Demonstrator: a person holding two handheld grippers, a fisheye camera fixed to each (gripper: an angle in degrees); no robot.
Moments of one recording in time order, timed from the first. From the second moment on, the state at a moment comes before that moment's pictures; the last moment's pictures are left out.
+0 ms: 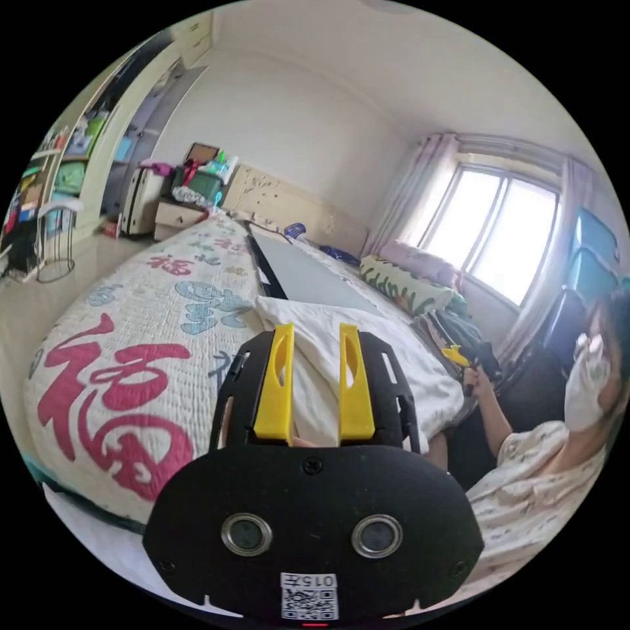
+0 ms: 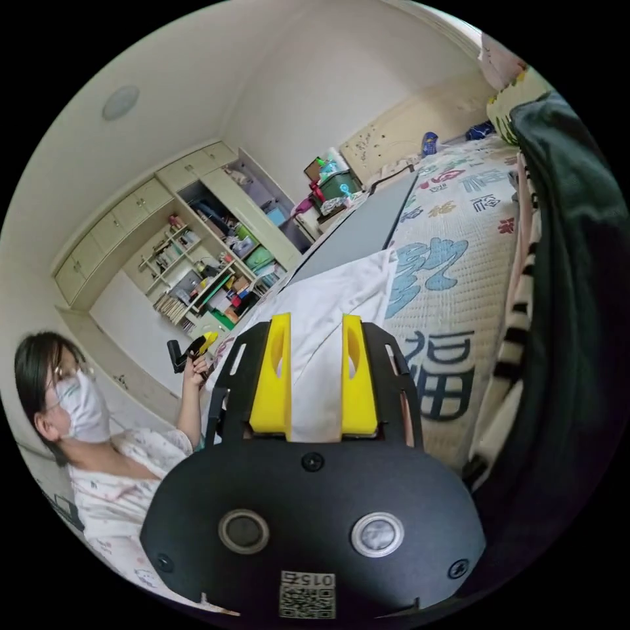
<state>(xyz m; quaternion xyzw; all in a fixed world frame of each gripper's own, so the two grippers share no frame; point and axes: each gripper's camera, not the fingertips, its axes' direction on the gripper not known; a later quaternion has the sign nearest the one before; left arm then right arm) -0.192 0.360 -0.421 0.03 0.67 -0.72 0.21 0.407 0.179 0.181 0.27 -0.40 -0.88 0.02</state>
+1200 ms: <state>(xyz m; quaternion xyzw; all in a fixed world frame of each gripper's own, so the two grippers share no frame) -0.345 0.232 -0.100 0.00 0.74 -0.66 0.13 0.223 0.362 -0.062 0.31 -0.39 -0.86 0.11</state>
